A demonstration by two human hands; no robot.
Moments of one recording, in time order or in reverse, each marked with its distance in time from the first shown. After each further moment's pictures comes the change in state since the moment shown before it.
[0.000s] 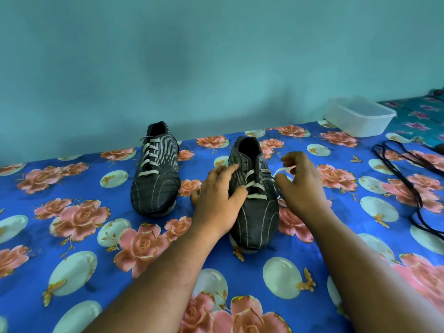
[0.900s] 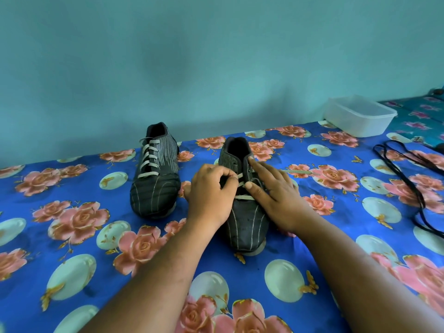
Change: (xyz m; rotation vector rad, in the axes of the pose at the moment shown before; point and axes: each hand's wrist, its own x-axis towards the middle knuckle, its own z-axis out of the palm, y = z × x) left_hand 0.018 -0.010 -0.004 -0.066 0.225 0.028; right_hand -0.017 -0.019 0.012 -0.198 -0.416 -0.171
